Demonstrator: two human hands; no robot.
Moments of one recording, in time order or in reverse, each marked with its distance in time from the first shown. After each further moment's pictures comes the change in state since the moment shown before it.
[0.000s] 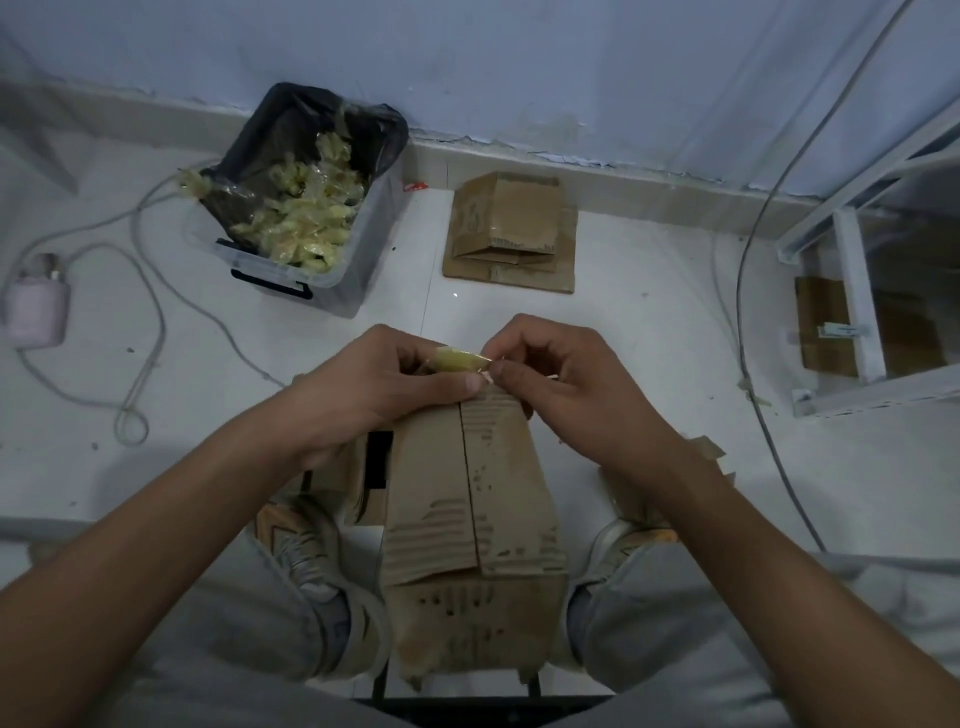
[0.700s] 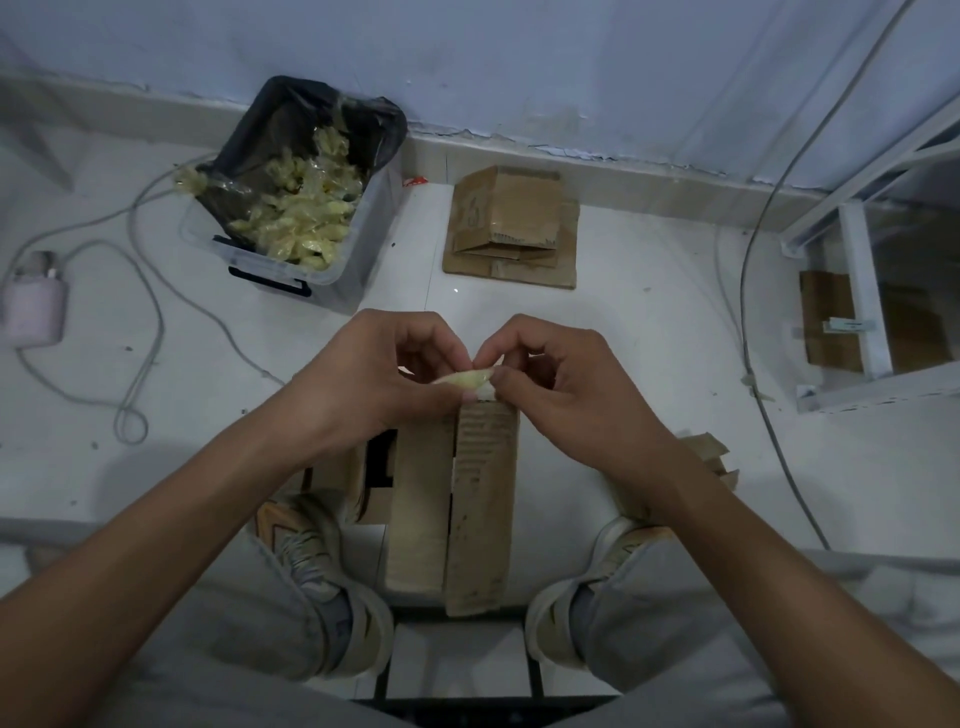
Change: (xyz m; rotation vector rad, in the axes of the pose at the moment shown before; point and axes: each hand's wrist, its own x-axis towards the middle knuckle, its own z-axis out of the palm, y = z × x) left_hand 0.001 -0.001 -0.002 0.251 0.150 0.175; right_hand -0.002 0.000 0.008 -0.111 0.025 0.035
